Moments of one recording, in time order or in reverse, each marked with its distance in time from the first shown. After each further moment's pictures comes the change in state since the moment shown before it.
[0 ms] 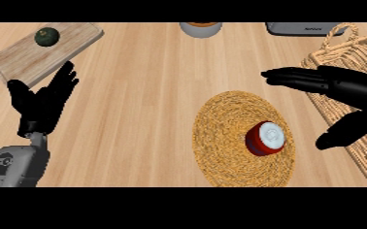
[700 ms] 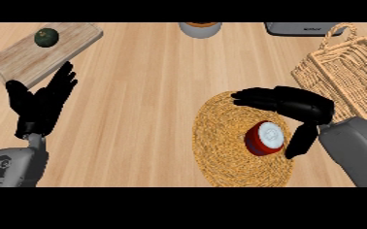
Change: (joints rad) left arm 0.013 -0.017 0.027 -0.030 -0.033 -0.025 0.027; right arm 0.019 0.164 0.155 0.163 0.251 -0.131 -0.099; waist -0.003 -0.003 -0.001
